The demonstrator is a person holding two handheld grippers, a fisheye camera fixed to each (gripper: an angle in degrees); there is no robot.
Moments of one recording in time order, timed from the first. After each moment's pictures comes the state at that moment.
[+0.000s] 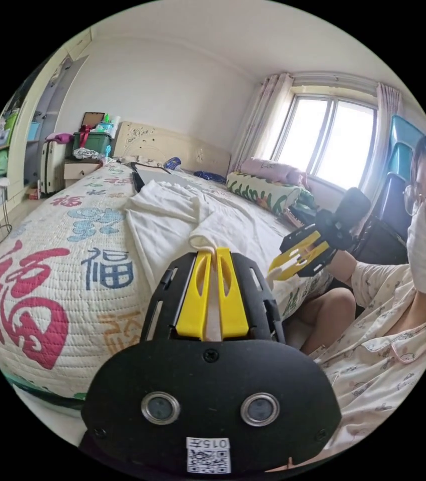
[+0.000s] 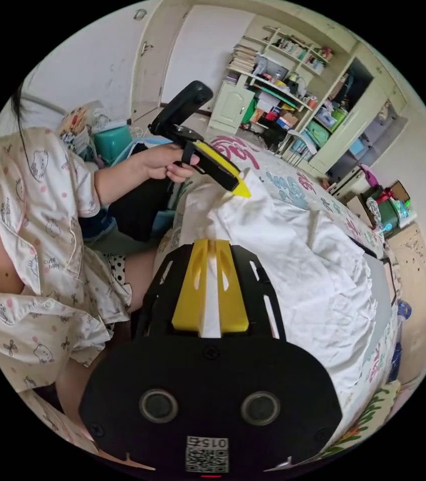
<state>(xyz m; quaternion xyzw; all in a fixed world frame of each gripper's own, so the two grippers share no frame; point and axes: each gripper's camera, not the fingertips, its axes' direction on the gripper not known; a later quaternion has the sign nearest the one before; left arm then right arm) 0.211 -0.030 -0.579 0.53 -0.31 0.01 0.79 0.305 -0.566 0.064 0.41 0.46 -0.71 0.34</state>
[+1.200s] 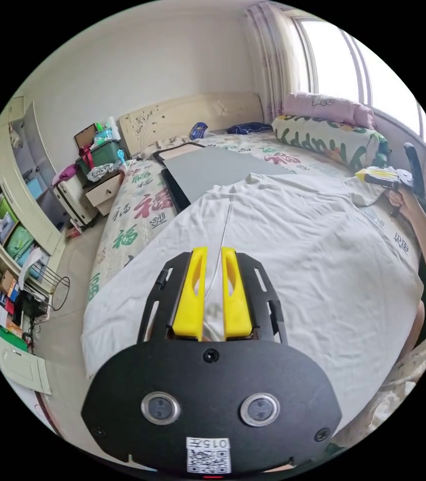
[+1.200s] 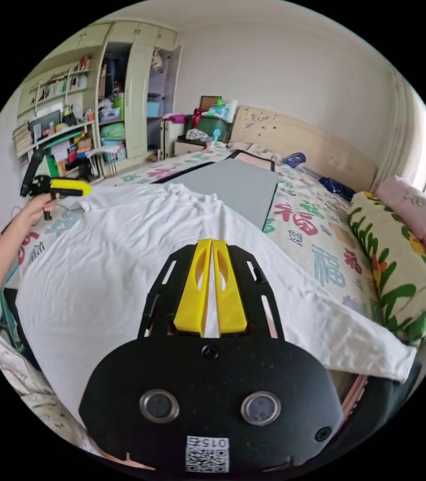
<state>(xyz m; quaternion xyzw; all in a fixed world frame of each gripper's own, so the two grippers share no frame) 0.008 -0.395 -0.651 0.34 -0.52 -0.06 0.78 0.279 -0.621 -0.411 0.72 0.32 -0.38 0.49</state>
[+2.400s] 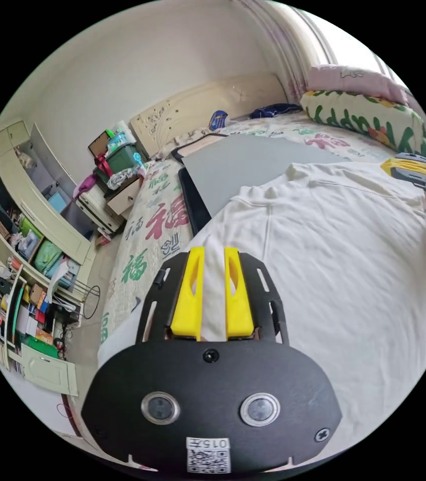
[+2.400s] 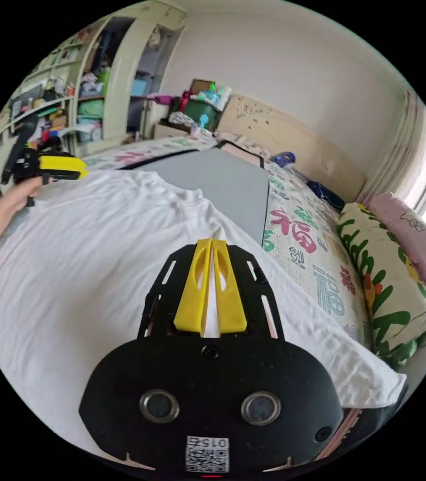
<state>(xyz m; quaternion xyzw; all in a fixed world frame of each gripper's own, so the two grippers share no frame) 0.034 -0.429 -0.691 0.31 -0.61 -0.07 0.72 0.238 -0.606 -0.419 0.73 0.36 -0.34 0.47</state>
